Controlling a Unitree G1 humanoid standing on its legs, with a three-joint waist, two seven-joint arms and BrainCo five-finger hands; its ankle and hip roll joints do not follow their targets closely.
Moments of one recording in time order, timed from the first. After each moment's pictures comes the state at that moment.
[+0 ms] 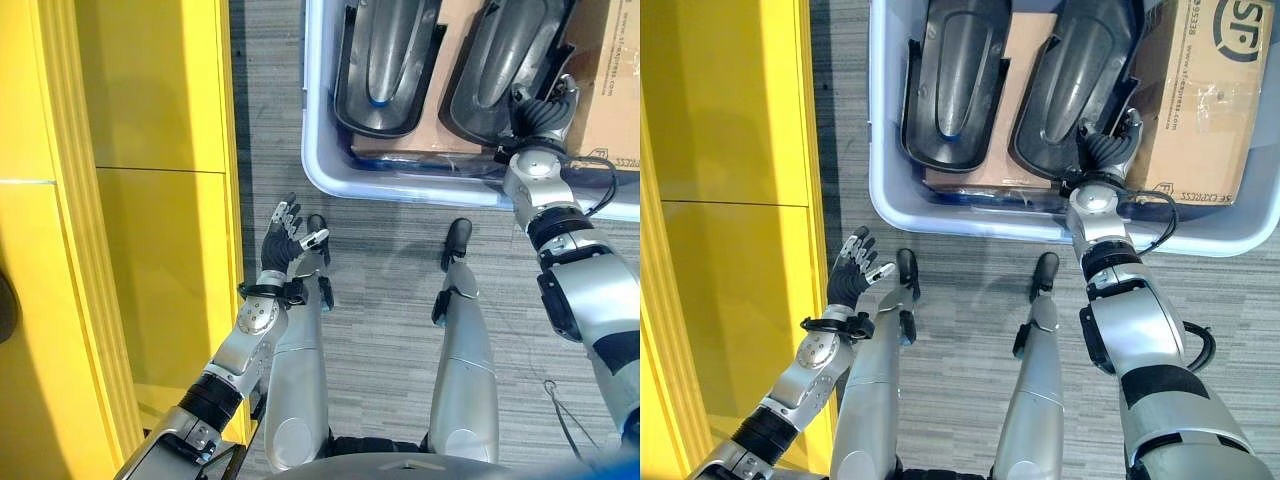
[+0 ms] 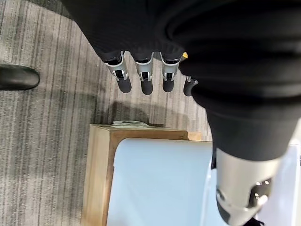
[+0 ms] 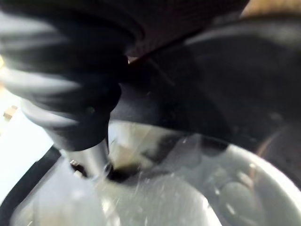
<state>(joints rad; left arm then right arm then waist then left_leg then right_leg) -0.22 0.38 -0.41 0.15 -0.53 -0.29 0.33 -1.18 -0.47 0.26 1.20 0.41 -0.22 -0.56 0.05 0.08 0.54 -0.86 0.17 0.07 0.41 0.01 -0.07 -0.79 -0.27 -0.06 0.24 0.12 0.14</state>
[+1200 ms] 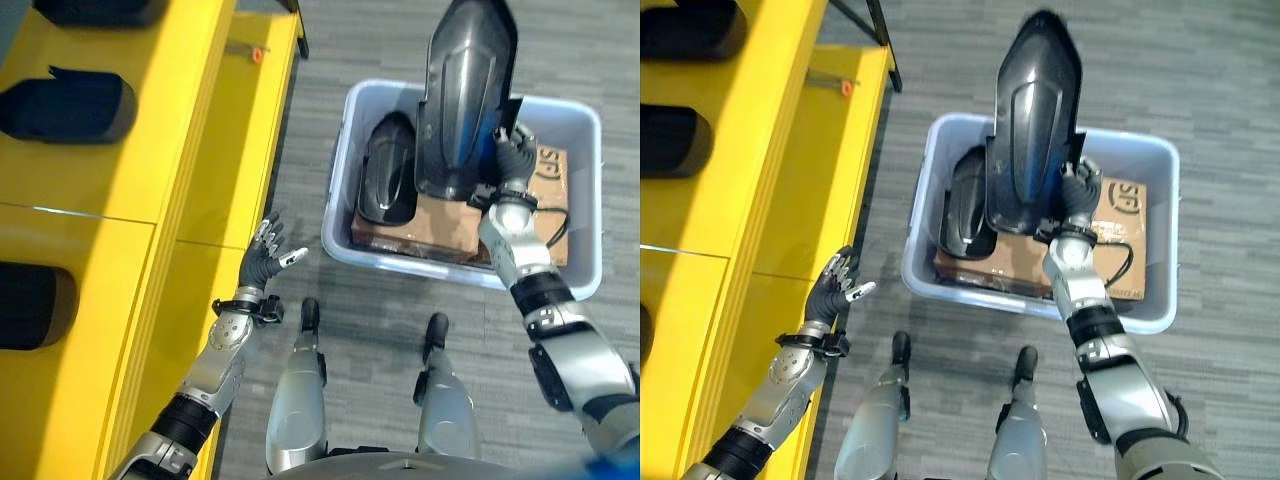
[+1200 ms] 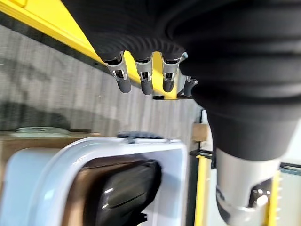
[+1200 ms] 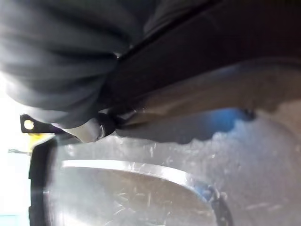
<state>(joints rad) -0.07 0.45 -0.29 0.14 -0.54 -0.24 0.20 -0.69 -0.36 0.17 0.60 0.42 -0.20 -0.51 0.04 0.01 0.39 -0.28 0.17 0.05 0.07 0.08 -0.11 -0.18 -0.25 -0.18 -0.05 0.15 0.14</state>
